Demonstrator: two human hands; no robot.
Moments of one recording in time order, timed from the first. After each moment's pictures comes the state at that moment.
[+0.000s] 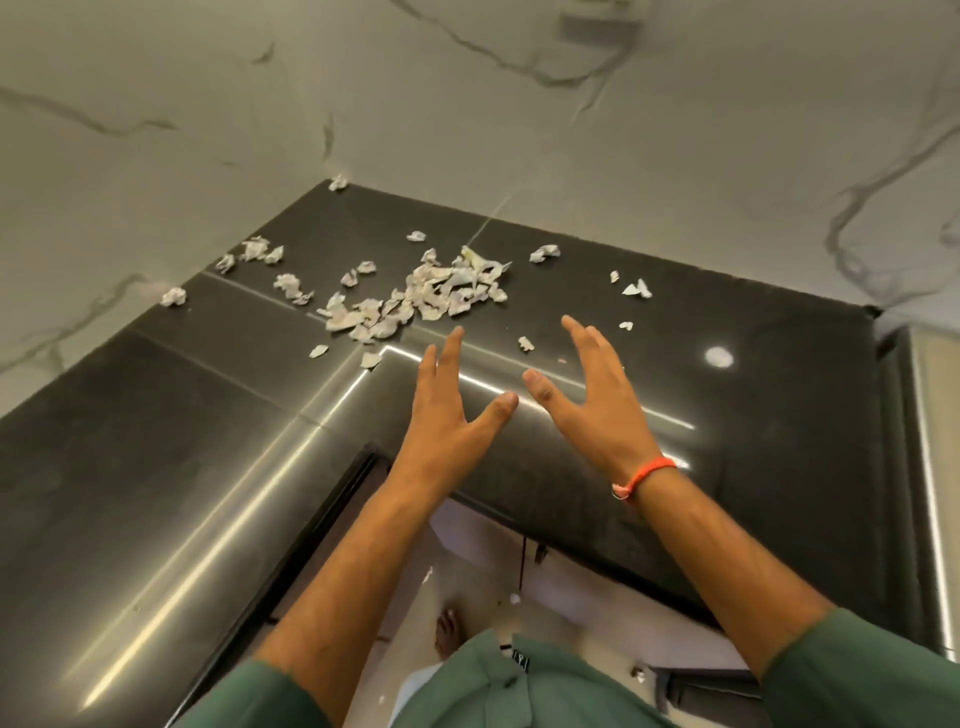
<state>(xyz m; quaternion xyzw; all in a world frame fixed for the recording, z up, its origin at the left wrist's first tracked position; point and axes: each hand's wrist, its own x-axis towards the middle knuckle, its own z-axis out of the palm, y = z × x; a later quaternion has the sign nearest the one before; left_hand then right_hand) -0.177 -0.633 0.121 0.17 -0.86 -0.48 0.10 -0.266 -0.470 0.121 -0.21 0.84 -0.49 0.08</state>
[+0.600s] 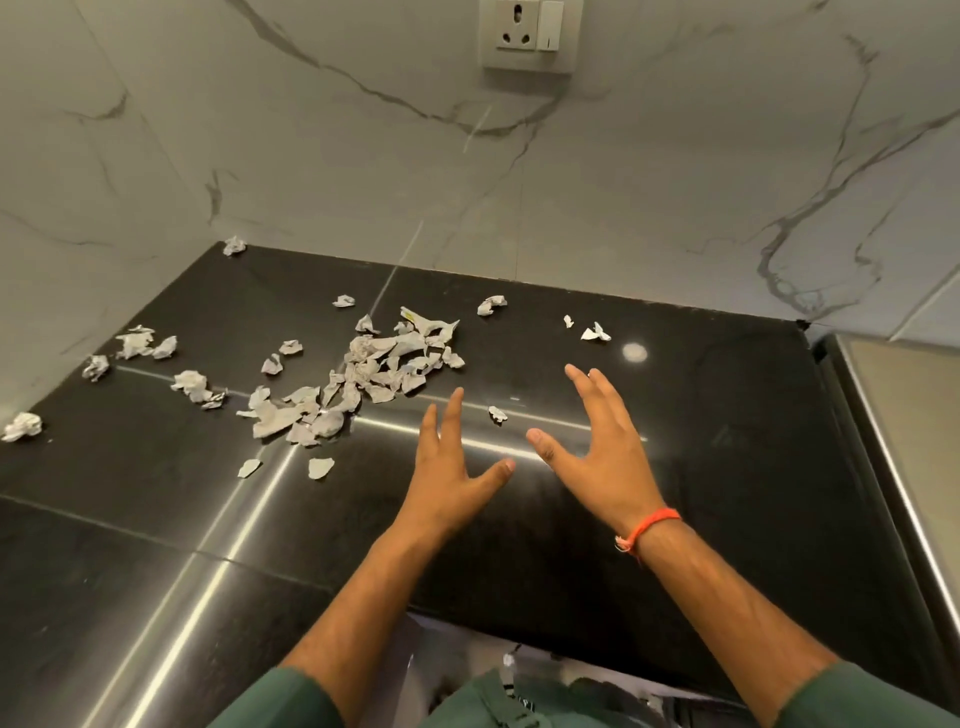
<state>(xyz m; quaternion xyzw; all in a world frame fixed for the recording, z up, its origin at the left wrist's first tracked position) -0.284 -0.695 0.059 0.07 -0.88 -0.47 -0.01 -0.325 -0.499 0.091 -0.11 0.89 -0.45 0.00</state>
